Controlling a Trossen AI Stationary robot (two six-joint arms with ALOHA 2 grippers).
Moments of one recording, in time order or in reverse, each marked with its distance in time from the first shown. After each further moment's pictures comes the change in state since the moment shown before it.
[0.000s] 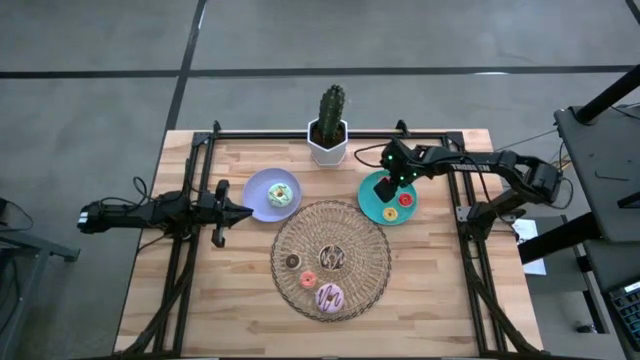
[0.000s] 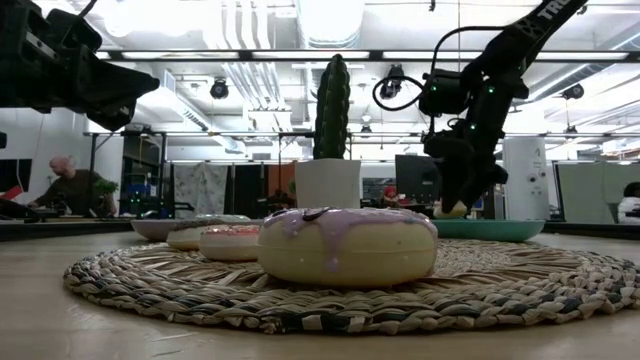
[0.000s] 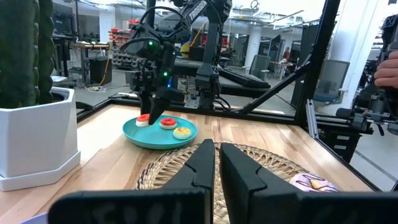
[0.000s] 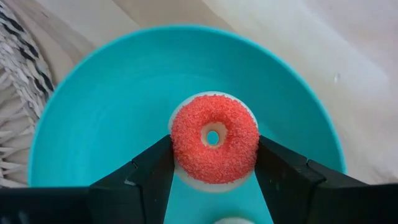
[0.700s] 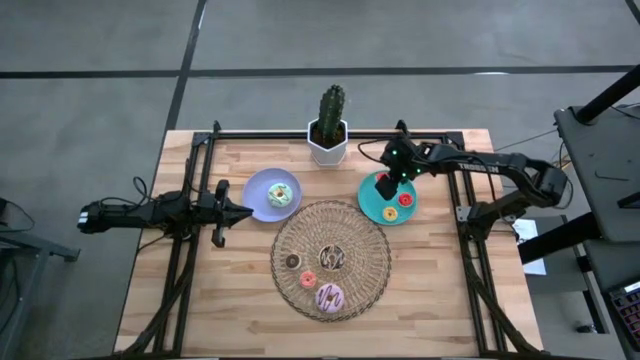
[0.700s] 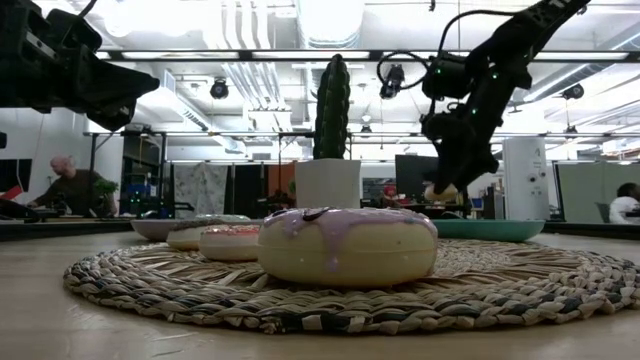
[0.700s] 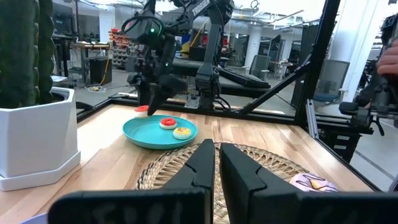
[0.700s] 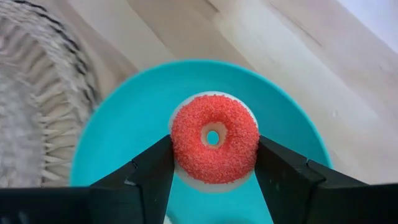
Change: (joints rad) left arm 0.000 0.000 0.000 0.000 0.000 0.000; right arm -0.003 -0.067 0.019 0.008 -0.047 -0.087
